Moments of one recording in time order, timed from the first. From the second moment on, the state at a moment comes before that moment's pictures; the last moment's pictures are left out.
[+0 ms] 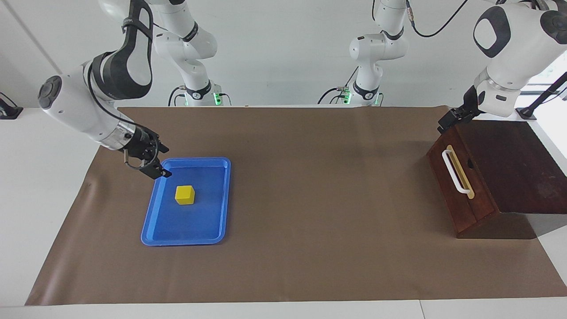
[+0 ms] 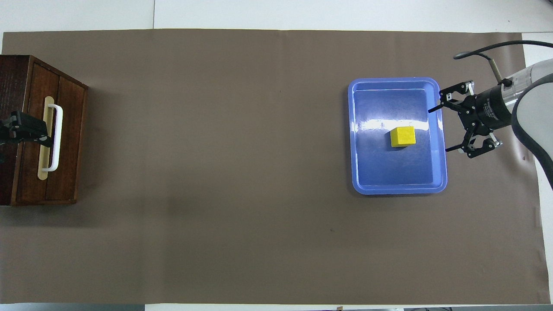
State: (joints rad) left arm -0.02 0.04 0.06 -1.61 0.01 1.50 -0.21; right arm 0.05 0.15 -0.12 -1.70 0.31 1.70 1.02
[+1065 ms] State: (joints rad) left arm 0.04 -0.02 -0.02 -1.61 -0.04 1.42 -0.02; right arm 0.09 -0.07 -0.12 -1.70 -0.02 1.53 0.05
